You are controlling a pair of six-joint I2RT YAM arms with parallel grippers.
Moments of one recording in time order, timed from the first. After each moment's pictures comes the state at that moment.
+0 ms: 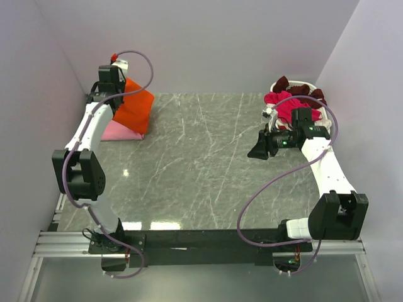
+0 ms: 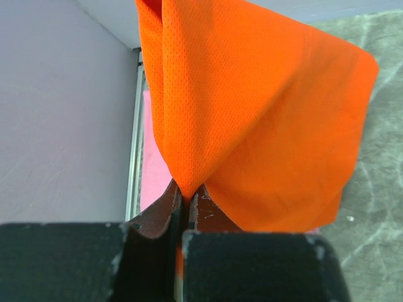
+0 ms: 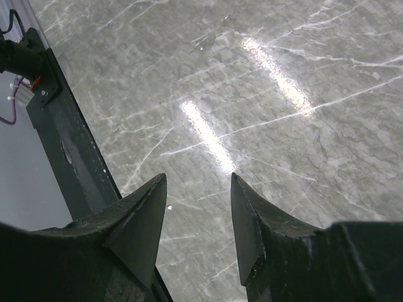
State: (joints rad) left arm -0.05 1.78 1.66 -0.40 -0.30 0.24; right arm -0.03 1.34 1.16 -0.89 -0.96 -0.50
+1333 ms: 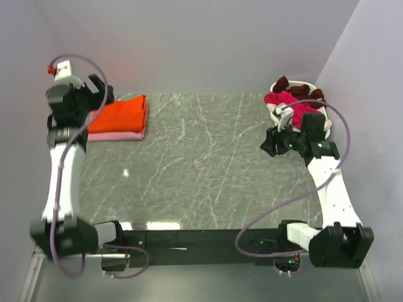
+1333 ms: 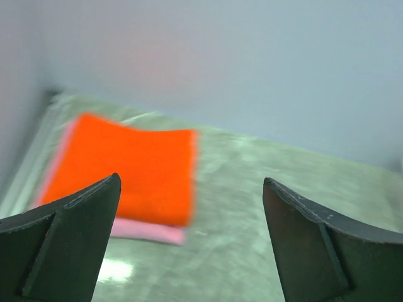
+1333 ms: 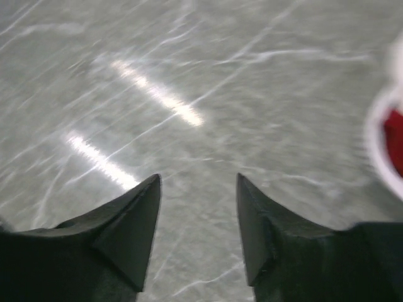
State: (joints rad) left arm 0.18 1.28 1.32 -0.20 0.13 -0.30; right arm -0.06 1.14 1.06 -0.69 -0.63 -0.38
